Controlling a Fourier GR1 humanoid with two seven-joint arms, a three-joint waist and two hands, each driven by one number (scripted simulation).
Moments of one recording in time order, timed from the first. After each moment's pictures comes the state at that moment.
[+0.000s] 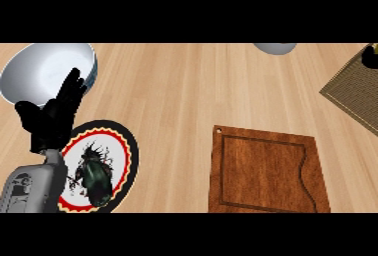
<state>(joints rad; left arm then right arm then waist) -0.27 0.18 0.13 -1.47 -0.05 0.03 0.17 -1.11 -0.73 -0.01 -0.08 1.02 -0.40 0.09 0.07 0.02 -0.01</state>
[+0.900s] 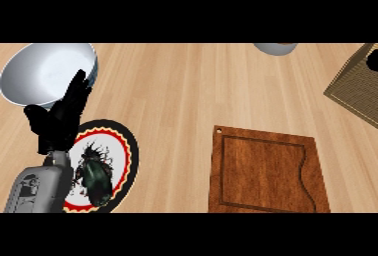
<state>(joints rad) -0.26 0.16 0.11 -1.47 -0.06 0.04 0.15 -1.09 -0.74 -0.04 -0.05 0.98 -0.30 0.12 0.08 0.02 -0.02</state>
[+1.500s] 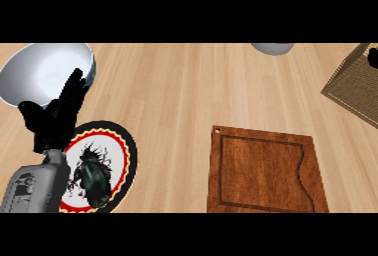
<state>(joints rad) -0.27 0.17 0.13 -1.47 -0.05 0.03 0.17 -1.06 -0.73 -0.11 -0.08 0.91 -0.34 0.17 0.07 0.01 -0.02</state>
